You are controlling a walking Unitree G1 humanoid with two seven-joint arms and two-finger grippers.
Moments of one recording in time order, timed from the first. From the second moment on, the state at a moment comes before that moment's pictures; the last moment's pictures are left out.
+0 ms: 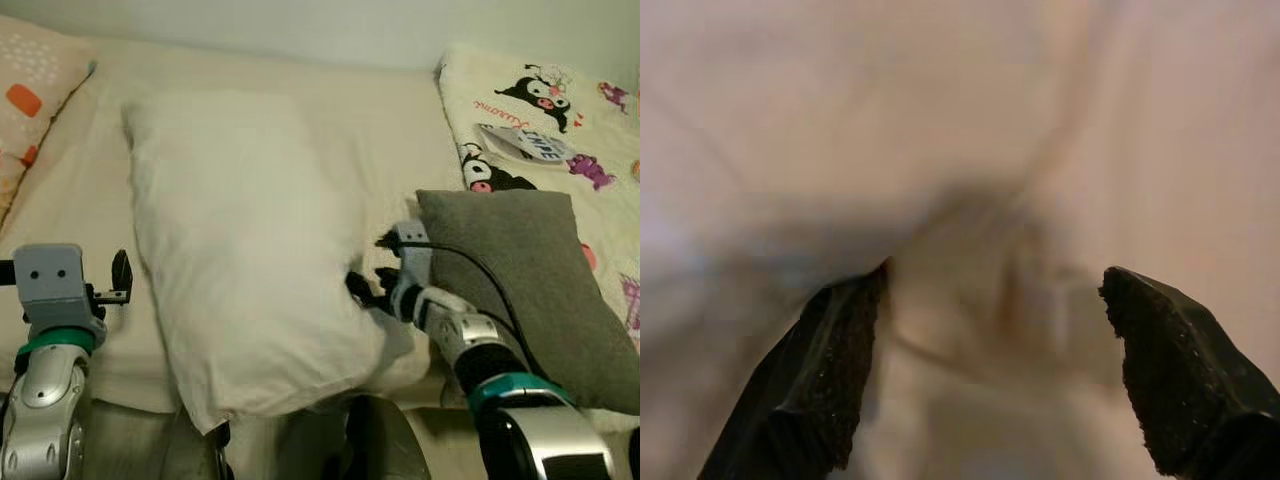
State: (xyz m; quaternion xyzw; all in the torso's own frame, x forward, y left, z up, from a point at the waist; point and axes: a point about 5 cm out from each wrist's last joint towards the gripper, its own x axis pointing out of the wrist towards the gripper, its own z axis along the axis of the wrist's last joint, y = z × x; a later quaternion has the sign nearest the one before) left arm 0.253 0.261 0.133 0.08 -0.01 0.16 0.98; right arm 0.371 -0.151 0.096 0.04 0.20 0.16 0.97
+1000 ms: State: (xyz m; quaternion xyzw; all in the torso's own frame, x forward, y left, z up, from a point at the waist) left arm 0.233 0.224 0.022 0.08 0.17 0.10 0.98; right arm 0.352 -0.168 0.074 -0.19 0.13 0.16 0.96
